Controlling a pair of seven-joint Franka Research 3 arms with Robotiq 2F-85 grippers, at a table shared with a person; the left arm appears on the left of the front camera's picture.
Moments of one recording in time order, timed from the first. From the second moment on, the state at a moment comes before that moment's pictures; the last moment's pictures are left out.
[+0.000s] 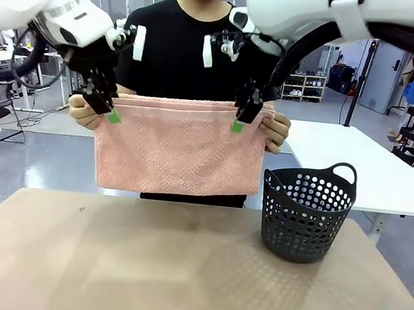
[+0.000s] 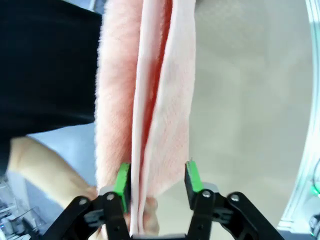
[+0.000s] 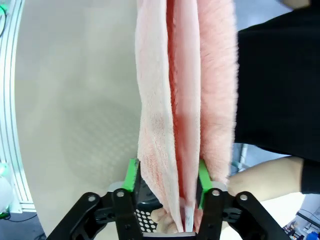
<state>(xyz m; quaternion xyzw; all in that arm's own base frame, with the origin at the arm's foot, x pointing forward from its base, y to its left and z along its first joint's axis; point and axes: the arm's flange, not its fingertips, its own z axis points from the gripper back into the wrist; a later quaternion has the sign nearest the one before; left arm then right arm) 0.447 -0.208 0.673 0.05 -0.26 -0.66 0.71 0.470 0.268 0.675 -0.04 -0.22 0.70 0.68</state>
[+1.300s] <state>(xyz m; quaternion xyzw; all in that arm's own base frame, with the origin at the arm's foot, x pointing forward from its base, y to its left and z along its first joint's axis) 0.375 -0.068 0.710 -0.04 -0.21 -0.35 0.91 0.415 0.108 0.709 0.07 -0.21 0.37 0.90</state>
